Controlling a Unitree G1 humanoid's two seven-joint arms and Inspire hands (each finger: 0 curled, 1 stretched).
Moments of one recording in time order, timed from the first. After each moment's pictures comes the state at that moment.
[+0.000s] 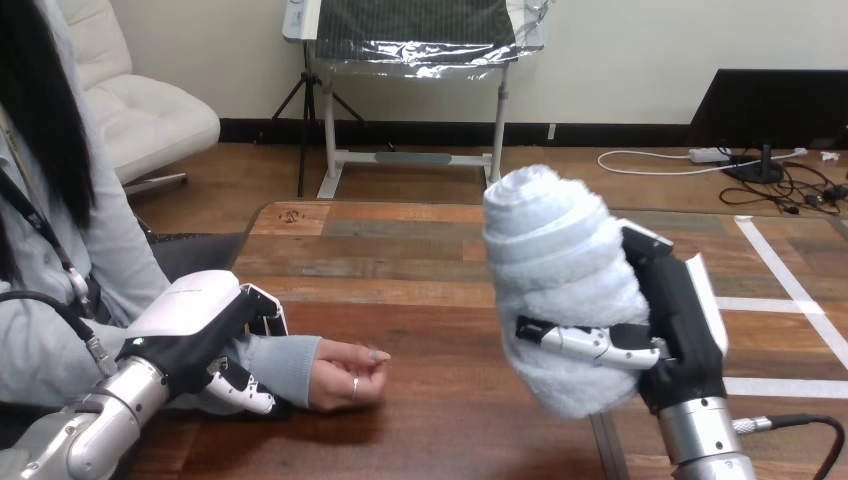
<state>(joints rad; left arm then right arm) -0.50 0.62 -0.37 1.14 0.67 -0.76 0.23 -0.13 -0.12 -0.06 0.58 0.13 -0.76 0.22</state>
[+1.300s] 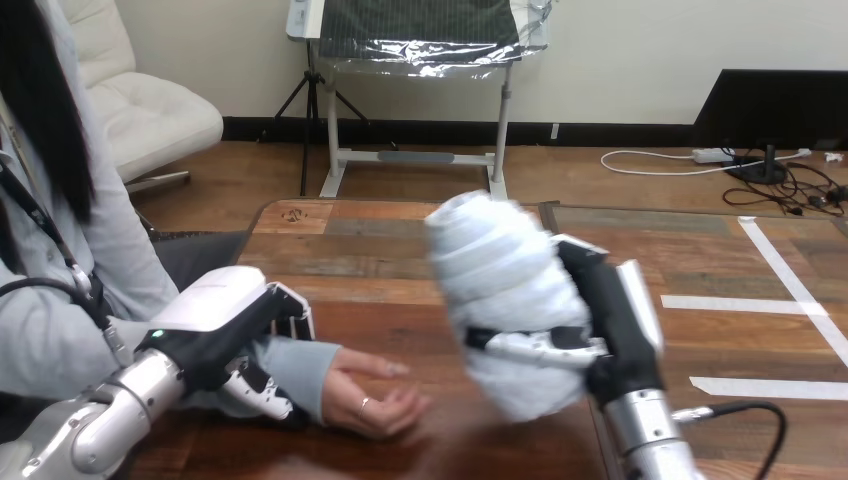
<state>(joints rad) -0.46 0.63 -0.35 0.96 0.63 -0.77 0.12 -0.29 -0.06 -0.03 0.91 -0.09 -0.86 0.06</state>
